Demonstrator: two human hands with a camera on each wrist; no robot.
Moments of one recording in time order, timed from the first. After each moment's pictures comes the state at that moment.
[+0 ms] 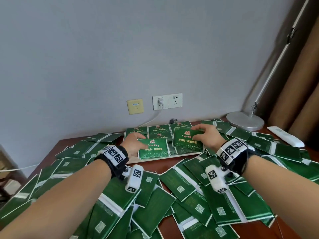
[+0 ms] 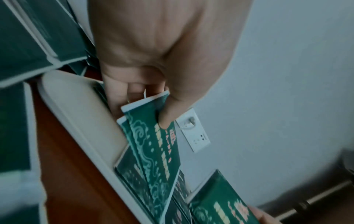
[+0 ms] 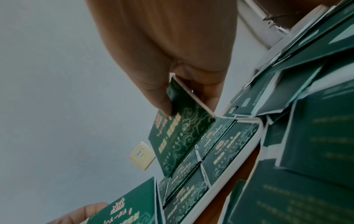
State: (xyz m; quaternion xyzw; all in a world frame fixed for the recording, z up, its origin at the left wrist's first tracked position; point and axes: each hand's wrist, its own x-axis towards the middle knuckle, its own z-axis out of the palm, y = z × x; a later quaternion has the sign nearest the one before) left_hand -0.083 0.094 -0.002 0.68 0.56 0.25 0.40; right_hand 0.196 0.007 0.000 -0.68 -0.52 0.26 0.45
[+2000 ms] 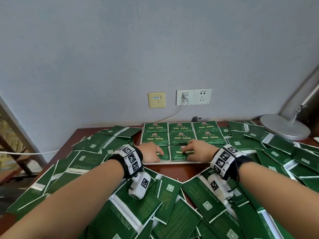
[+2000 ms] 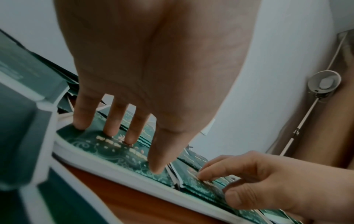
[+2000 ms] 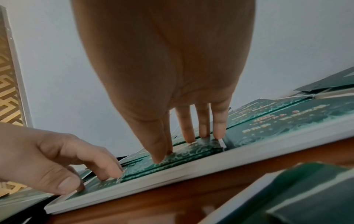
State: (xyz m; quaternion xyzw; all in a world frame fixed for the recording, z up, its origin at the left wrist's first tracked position) left_hand -0.107 0.134 -0.022 0.83 0.51 -0.13 0.19; right_hand 0.121 0.093 -0.036 -0.64 -0.75 0.16 -0.01
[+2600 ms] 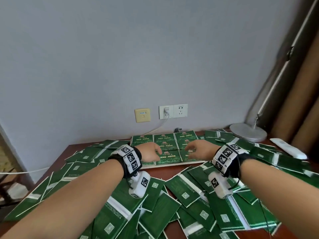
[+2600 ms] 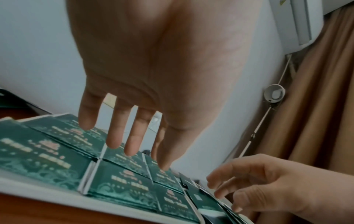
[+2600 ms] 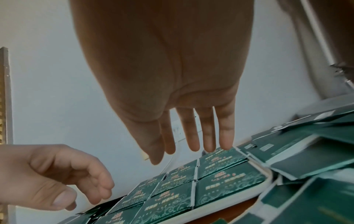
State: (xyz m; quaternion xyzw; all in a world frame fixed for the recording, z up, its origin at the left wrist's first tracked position) left_hand -0.073 0.071 0.031 0.87 0.46 -0.04 0.19; right_hand 0.154 -0.010 0.036 -0.70 -0.70 0.16 0.06
